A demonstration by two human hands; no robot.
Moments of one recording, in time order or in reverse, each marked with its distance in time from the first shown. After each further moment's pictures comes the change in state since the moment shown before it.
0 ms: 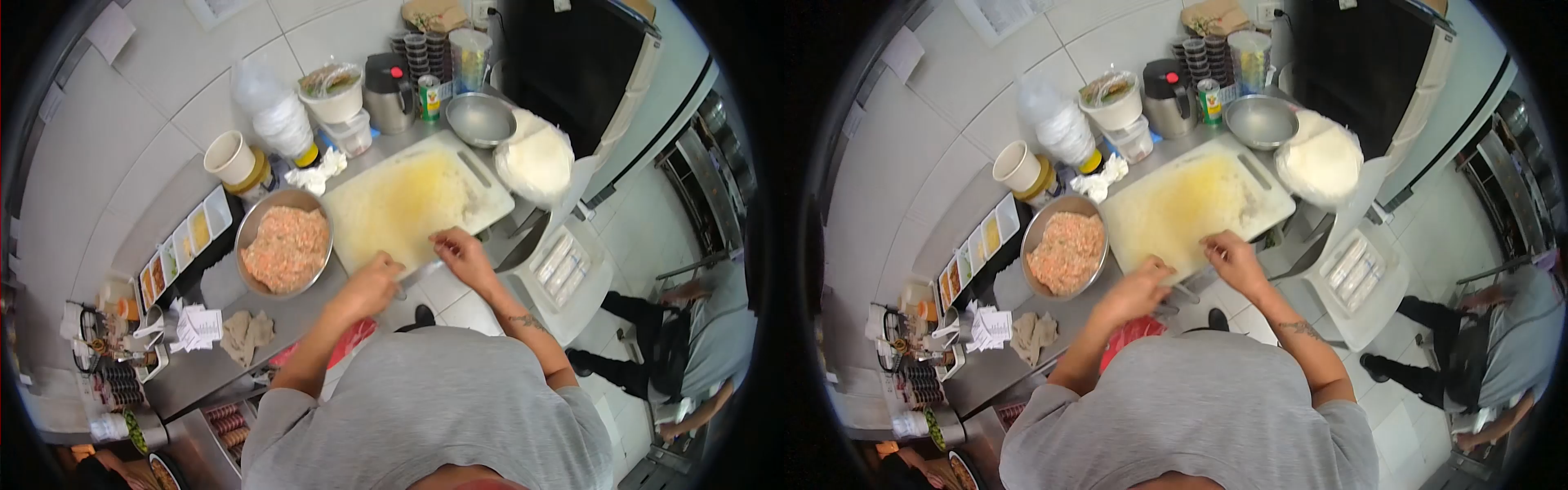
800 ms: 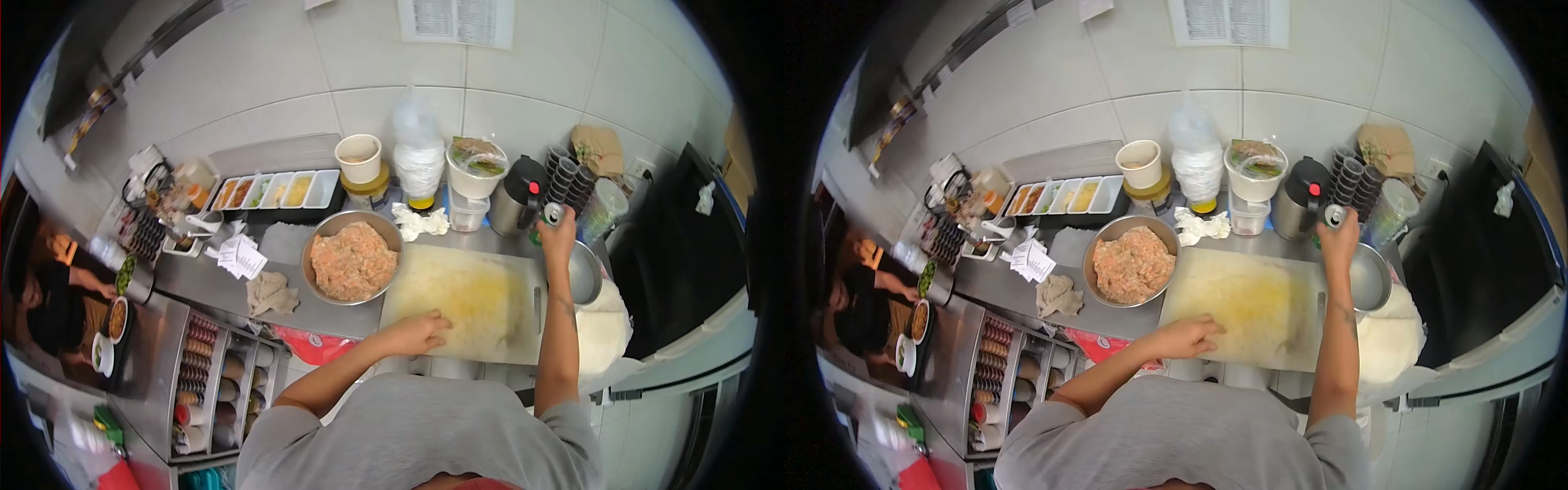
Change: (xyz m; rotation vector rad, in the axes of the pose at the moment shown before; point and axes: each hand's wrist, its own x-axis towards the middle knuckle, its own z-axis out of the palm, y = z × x) left_hand 0.051 0.010 0.008 -0.114 0.184 -0.284; right_hand 0.310 0.041 -0.054 -0.304 0.311 -0.300
